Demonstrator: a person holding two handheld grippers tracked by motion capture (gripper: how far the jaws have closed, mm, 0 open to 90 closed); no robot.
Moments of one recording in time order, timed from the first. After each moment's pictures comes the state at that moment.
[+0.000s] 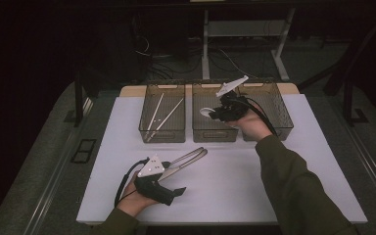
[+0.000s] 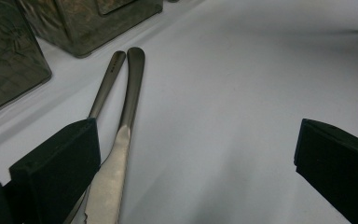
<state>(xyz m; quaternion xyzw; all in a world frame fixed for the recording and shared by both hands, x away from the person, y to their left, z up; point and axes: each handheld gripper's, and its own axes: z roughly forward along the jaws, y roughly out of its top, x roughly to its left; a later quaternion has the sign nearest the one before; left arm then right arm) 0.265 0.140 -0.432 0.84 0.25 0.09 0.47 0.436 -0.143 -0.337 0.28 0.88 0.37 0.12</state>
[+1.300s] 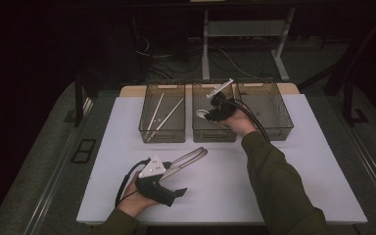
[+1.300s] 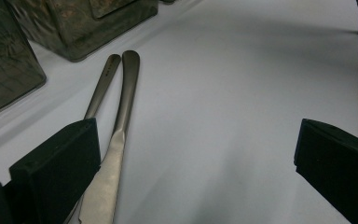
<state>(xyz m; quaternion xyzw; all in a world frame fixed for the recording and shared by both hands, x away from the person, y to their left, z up) 0.263 0.137 -0.431 0.84 0.25 0.09 0.47 0.477 -0.122 -0.383 0.32 0.88 0.32 0.10</state>
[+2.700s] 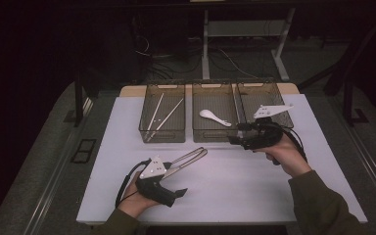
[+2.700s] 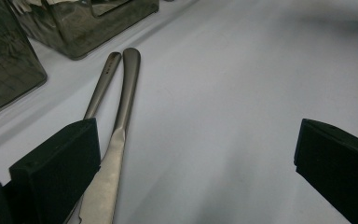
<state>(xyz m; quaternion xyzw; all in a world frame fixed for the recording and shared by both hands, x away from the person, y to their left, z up) 0.262 0.136 -0.432 0.84 0.25 0.10 0.47 0.357 -0.221 -0.361 0.32 0.82 0.48 0.07</state>
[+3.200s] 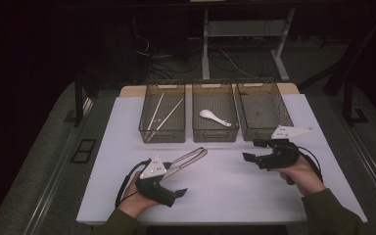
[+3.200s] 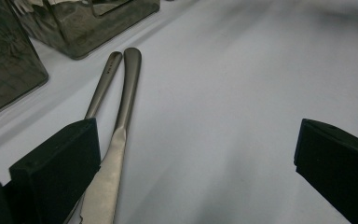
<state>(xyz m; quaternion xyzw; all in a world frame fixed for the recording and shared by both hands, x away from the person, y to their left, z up) 0.261 0.136 -0.432 0.84 0.25 0.10 0.47 0.313 -0.260 -0.394 0.34 0.80 0.48 0.09</state>
